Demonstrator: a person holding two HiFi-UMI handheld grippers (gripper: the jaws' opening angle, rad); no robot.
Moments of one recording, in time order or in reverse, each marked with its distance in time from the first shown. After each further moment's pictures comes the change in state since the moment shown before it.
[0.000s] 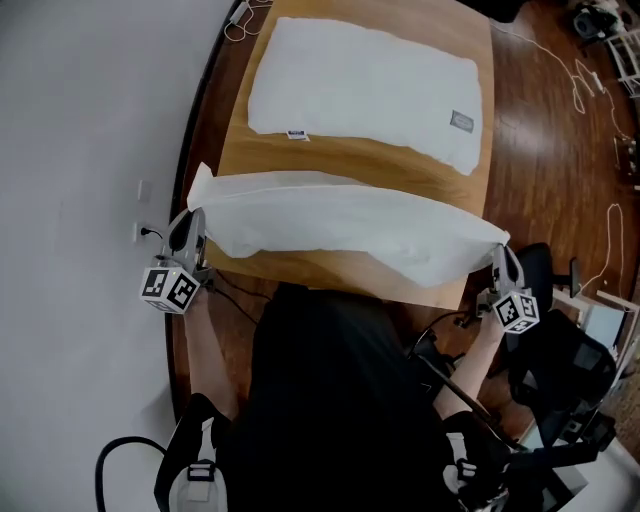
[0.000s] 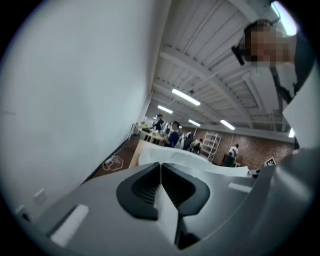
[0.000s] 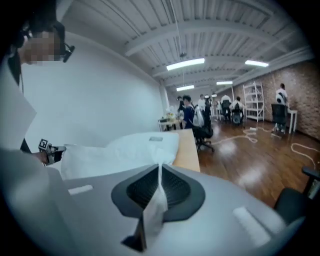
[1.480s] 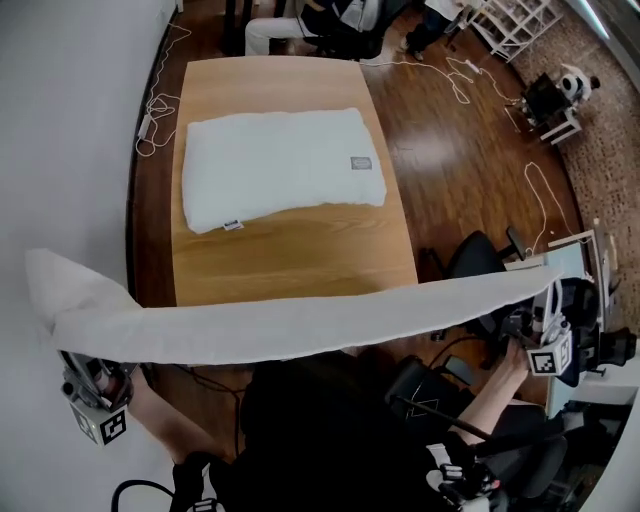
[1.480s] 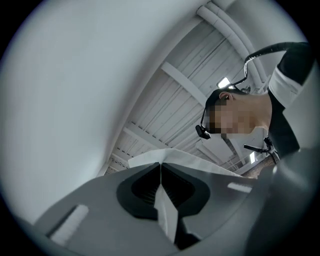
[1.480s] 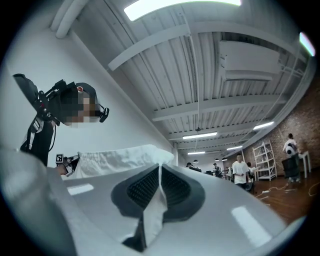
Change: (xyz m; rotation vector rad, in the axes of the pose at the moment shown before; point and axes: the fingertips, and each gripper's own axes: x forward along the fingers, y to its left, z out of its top) left arm -0.109 -0.067 0.301 0.099 -0.862 -0.482; right arm -0.245 0.145 0.263 -0.259 -0.697 0.057
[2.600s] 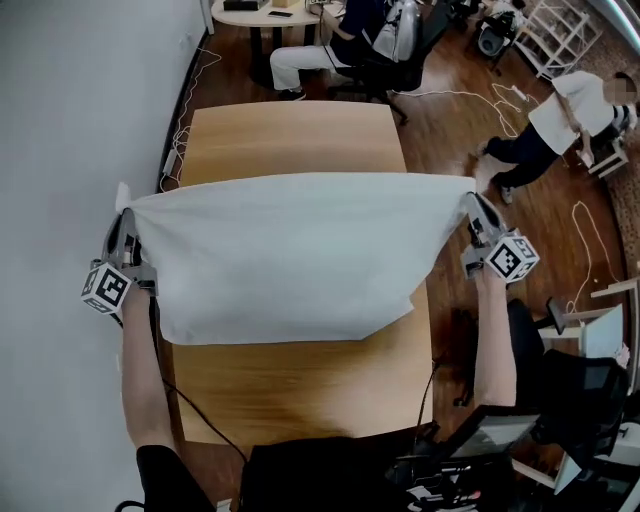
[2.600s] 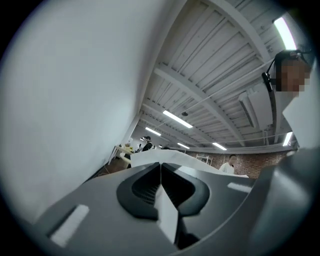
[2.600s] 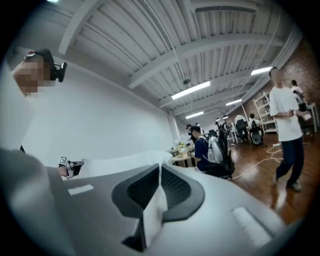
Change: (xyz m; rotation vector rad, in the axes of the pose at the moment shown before) left arm 0.188 0.206 -0.415 -0.092 0.551 0.324; right arm 0.339 -0.284 -0.354 0.309 0.312 0.076
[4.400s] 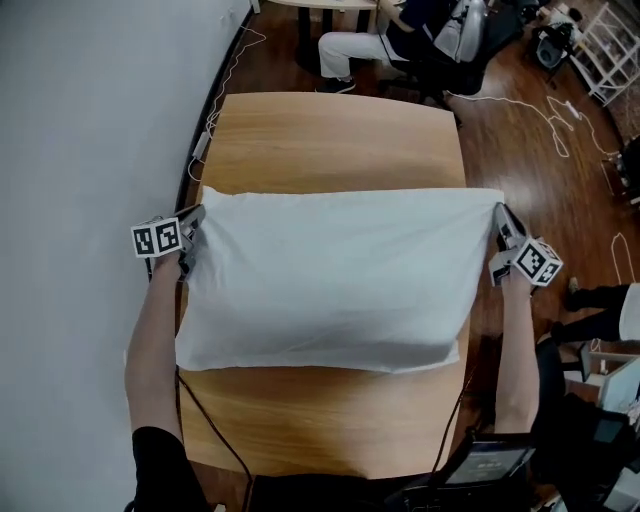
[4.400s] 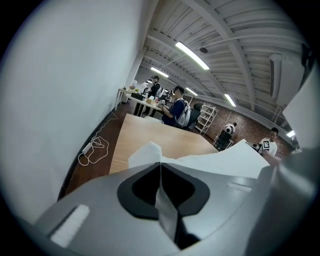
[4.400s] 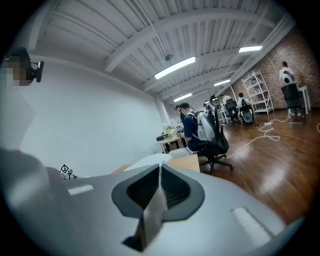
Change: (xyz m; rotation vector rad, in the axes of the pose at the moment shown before) left arm 0.115 0.110 -0.243 -0.047 0.736 0.011; right arm 0.132 -0.111 -0.118 0.169 0.151 -0.080
